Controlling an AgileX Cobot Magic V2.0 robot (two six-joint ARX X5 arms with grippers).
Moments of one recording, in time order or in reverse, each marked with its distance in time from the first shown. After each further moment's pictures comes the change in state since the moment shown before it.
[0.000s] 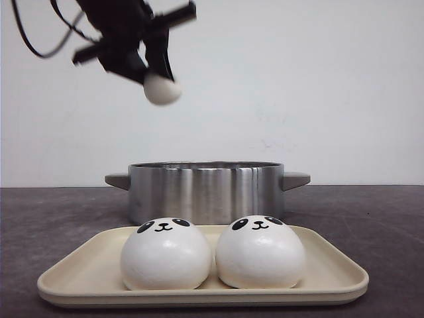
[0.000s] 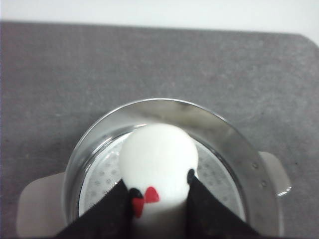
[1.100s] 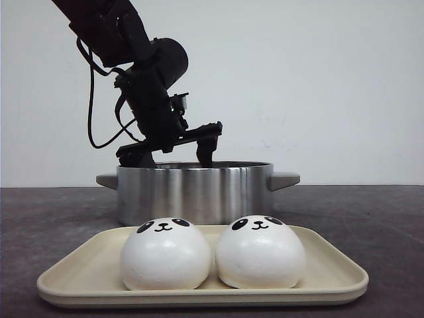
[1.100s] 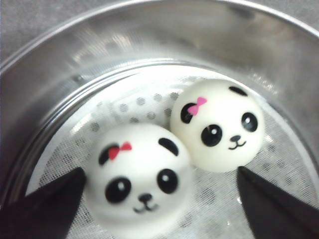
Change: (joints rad) left arm 0.047 0.484 0.325 -0.163 0.077 0.019; right arm 0.000 0.016 0.000 -0.104 0.000 0.001
